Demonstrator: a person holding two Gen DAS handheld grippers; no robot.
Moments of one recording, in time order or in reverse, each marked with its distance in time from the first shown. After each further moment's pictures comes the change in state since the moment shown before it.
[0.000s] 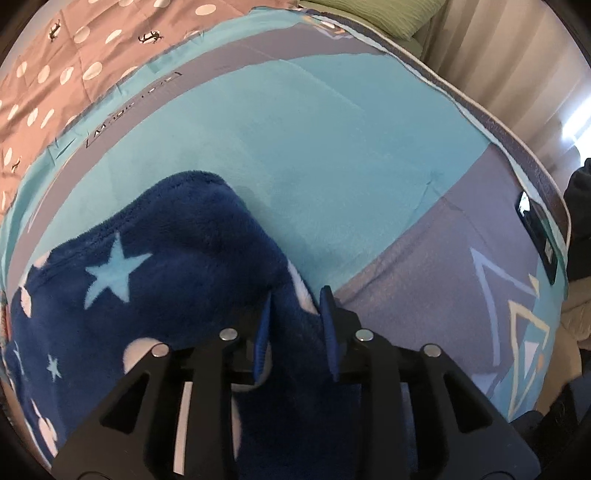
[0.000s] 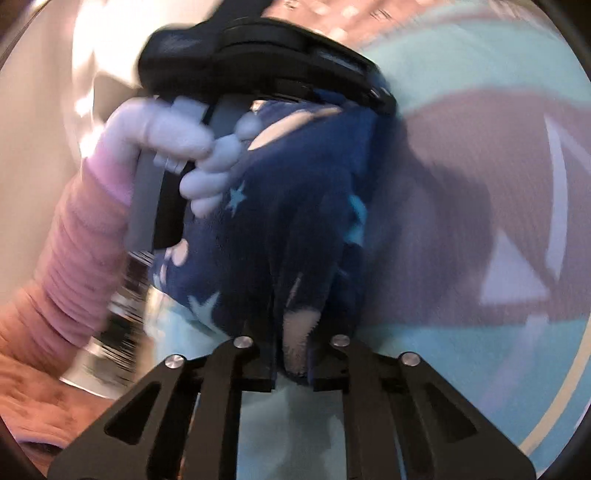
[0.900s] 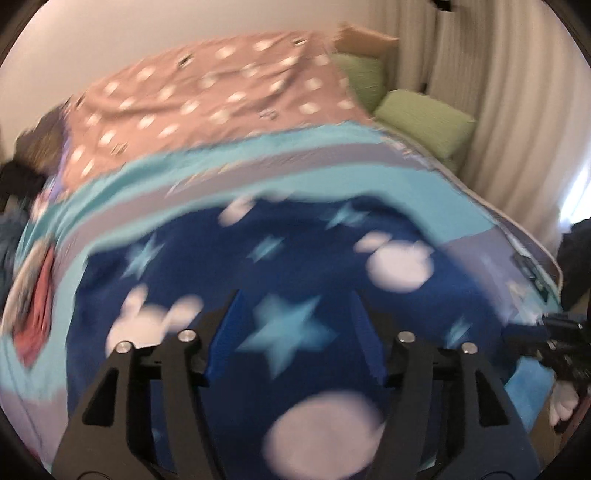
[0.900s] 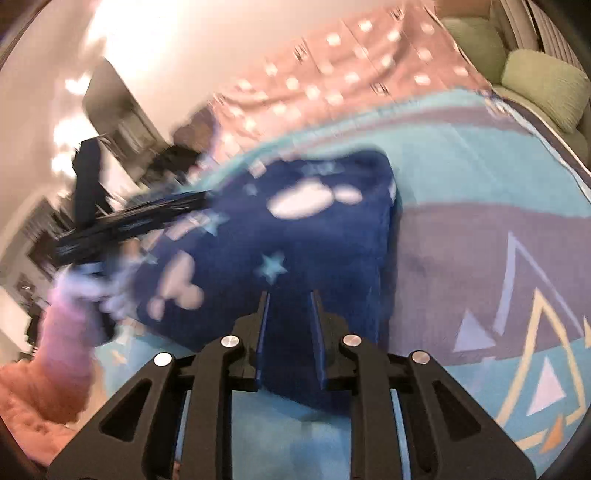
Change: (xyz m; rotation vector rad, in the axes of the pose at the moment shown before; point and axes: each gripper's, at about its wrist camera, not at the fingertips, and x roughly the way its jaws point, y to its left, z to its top) left arm -0.125 0.139 -0.196 -0.241 -0.444 0.109; right arm 0.002 0.083 0.000 -0.221 -0.173 -0.360
